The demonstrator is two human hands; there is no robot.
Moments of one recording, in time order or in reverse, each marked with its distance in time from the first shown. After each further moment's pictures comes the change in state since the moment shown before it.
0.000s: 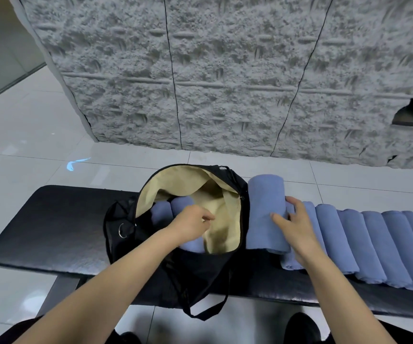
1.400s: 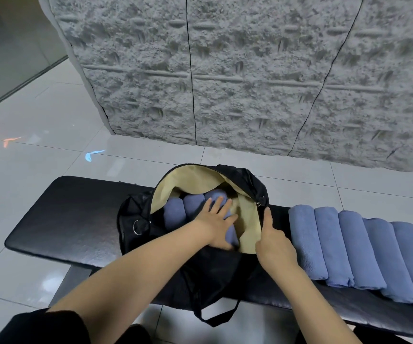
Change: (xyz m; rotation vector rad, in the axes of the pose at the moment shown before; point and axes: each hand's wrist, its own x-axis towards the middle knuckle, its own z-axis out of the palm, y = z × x) left_hand 0.050 -0.019 0.030 0.992 -0.277 0.110; right_hand -0.019 0.000 0.067 -0.947 -0.258 0.002
